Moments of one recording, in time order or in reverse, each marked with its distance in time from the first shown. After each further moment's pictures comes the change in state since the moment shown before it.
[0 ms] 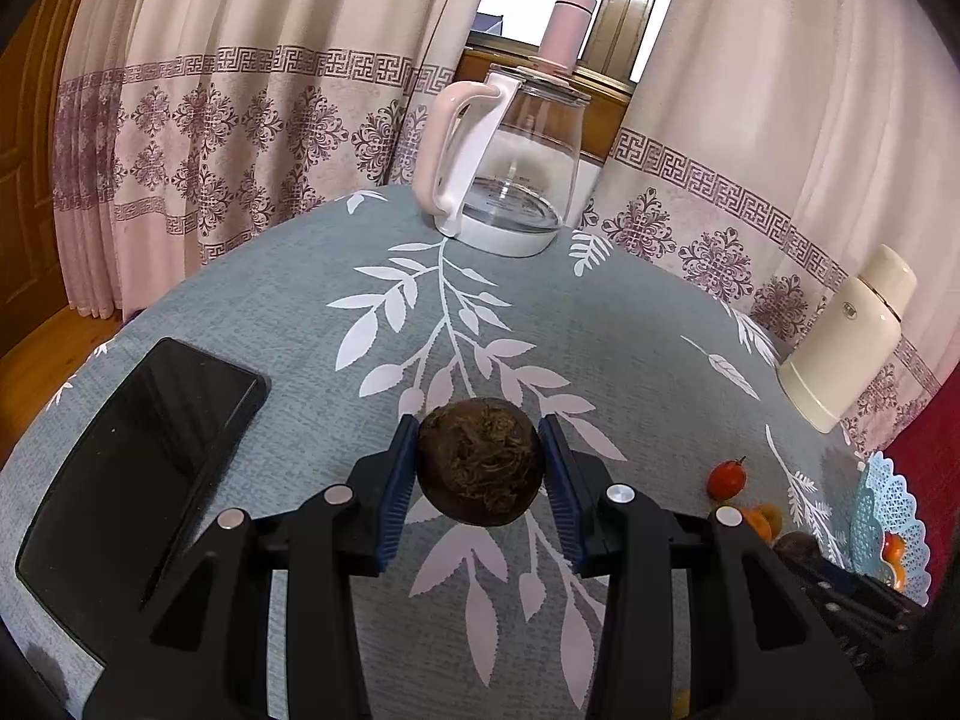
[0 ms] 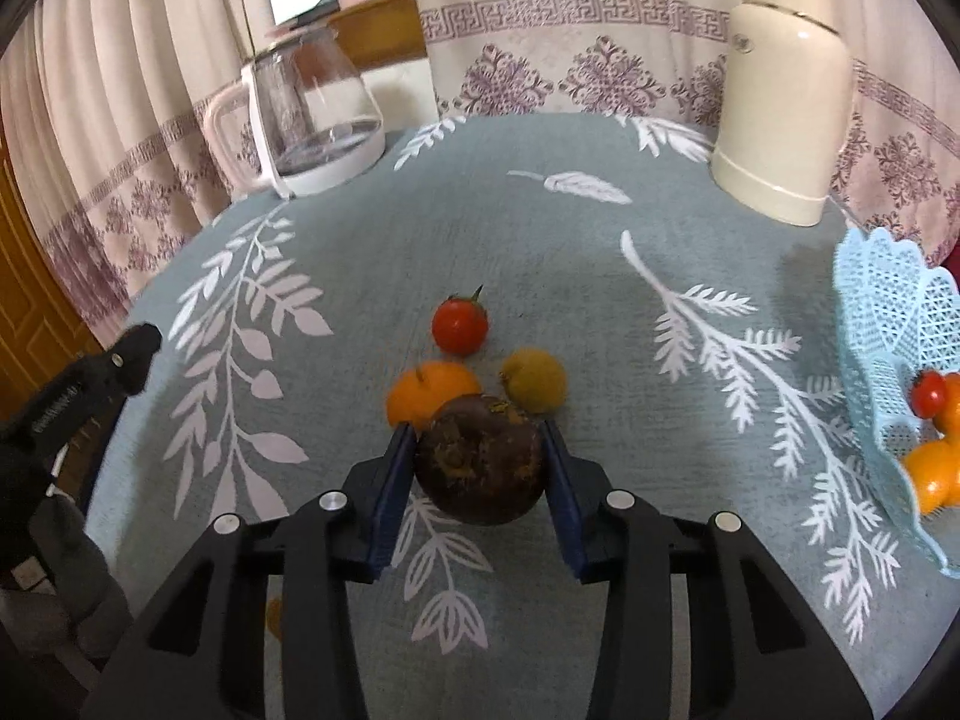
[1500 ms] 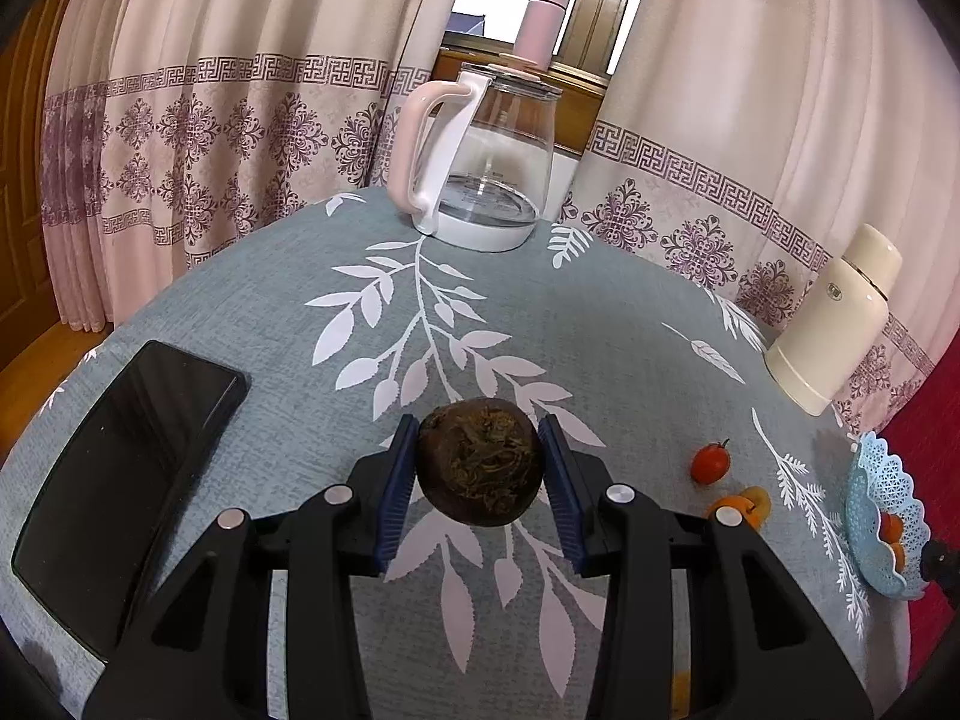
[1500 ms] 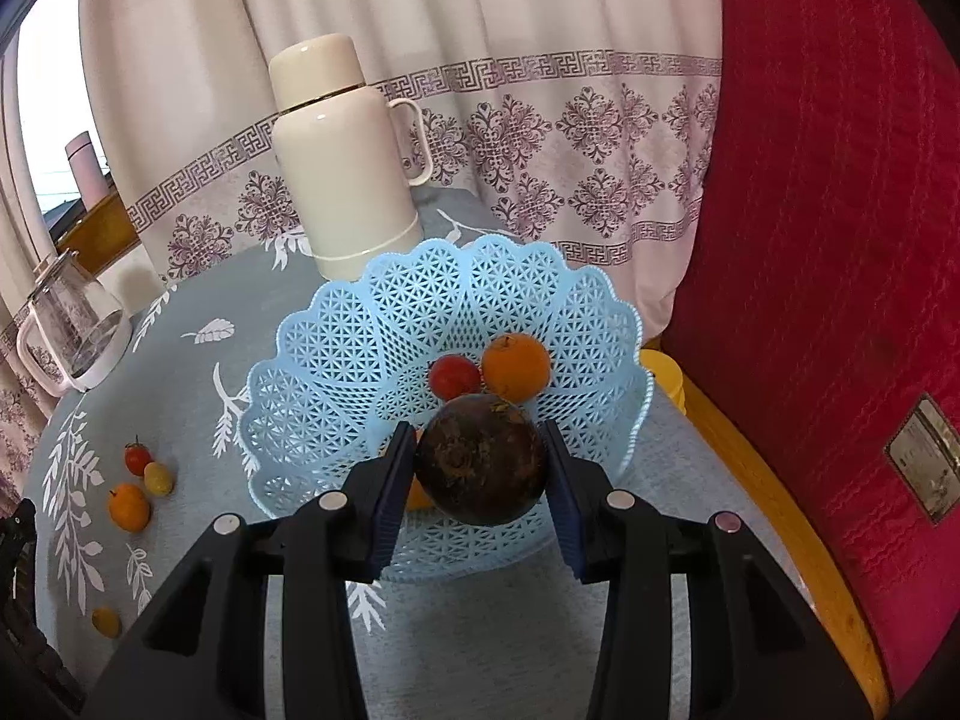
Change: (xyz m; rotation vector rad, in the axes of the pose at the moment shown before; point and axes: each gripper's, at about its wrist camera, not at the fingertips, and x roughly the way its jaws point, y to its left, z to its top) left arm -0.004 -0.013 -0.006 0.038 -0.001 -0.019; right arm -0.114 -0.201 -0.036 0.385 -0.194 -0.374
